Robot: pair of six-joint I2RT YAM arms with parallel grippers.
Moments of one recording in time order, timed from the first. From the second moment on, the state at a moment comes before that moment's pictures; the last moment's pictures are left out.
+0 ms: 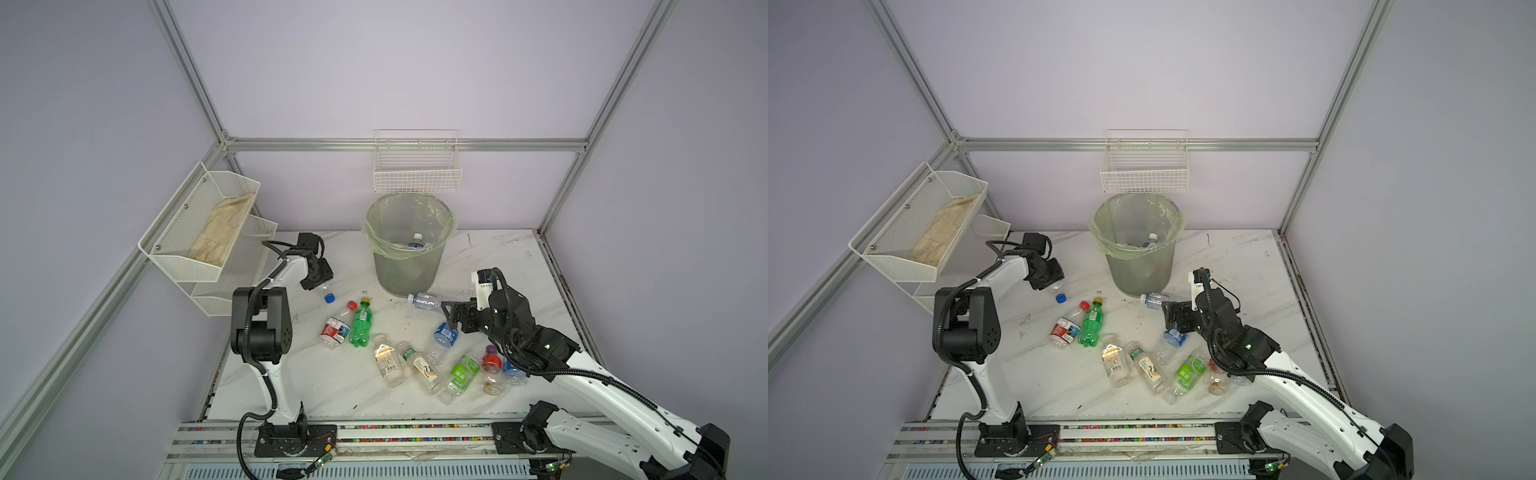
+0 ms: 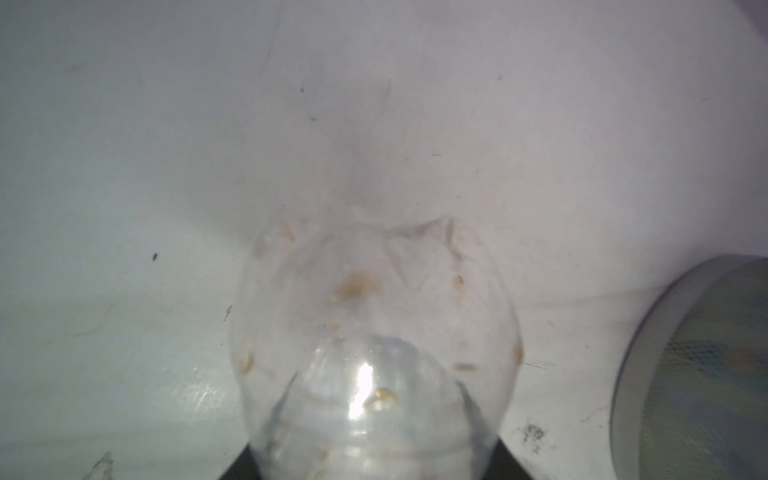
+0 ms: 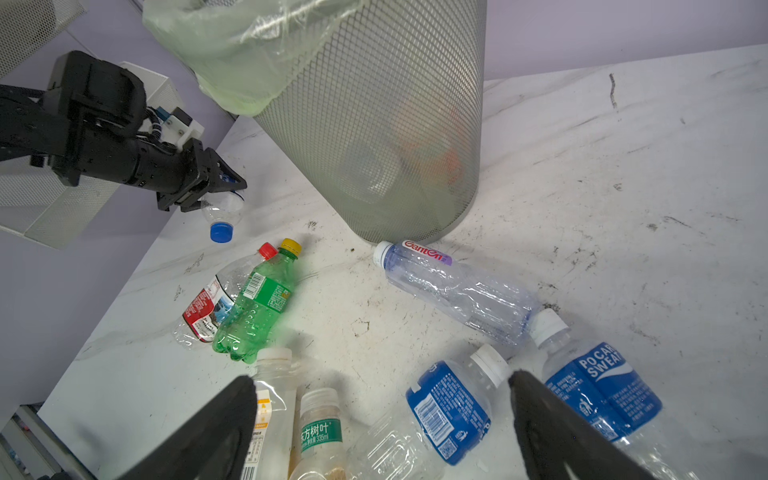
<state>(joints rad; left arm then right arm) 0.00 1.89 1.47 -0.63 -0.01 -0.54 0.72 0.92 0.81 -0.37 0.15 0.50</state>
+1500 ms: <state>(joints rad) -0.51 1.18 1.45 0.10 0.07 -0.28 0.72 0.76 0.81 -0.44 0.13 0.59</state>
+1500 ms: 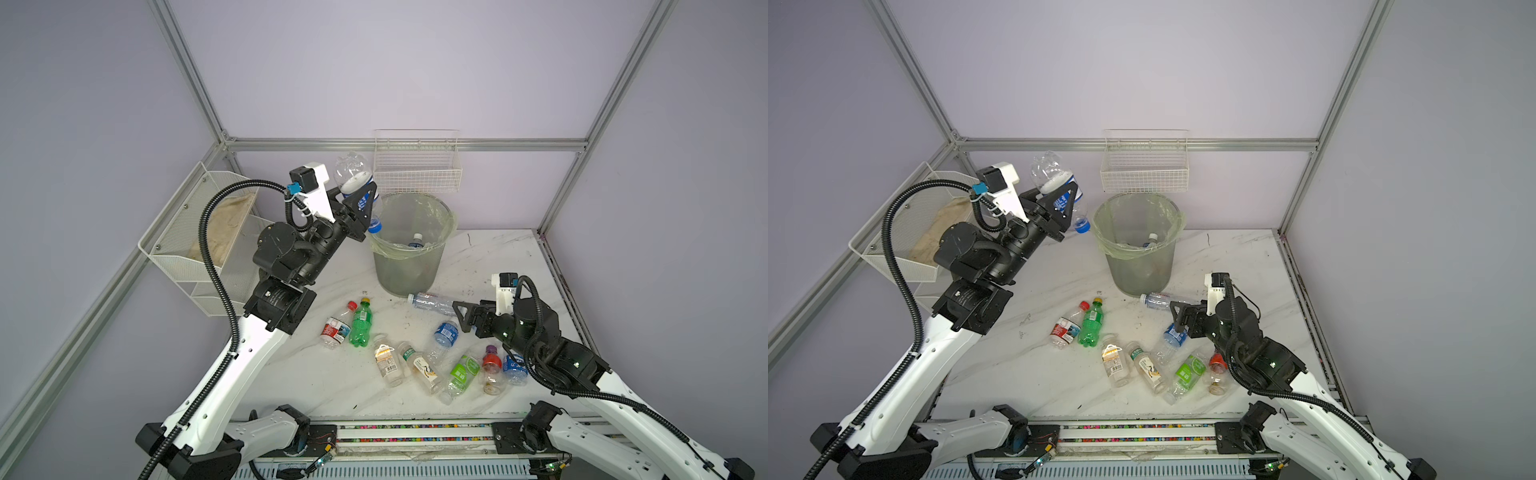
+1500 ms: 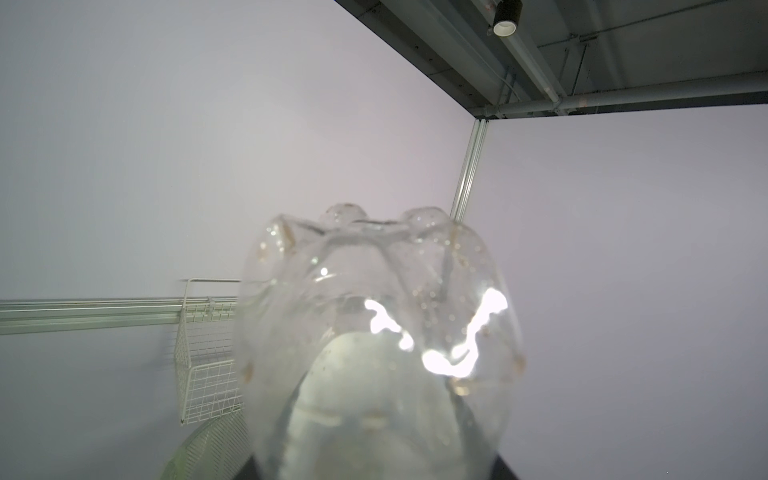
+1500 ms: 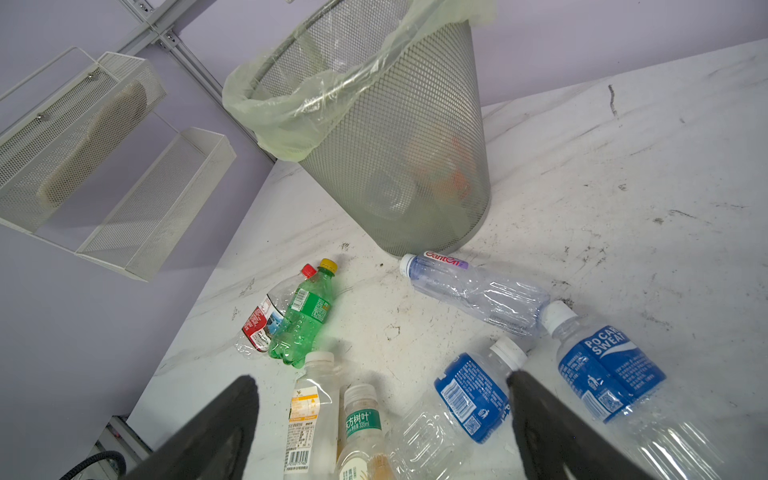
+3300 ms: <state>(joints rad) -0.58 1.26 1.54 -0.22 -0.10 -0.20 0.72 0.87 0.80 -0.48 0.10 0.62</state>
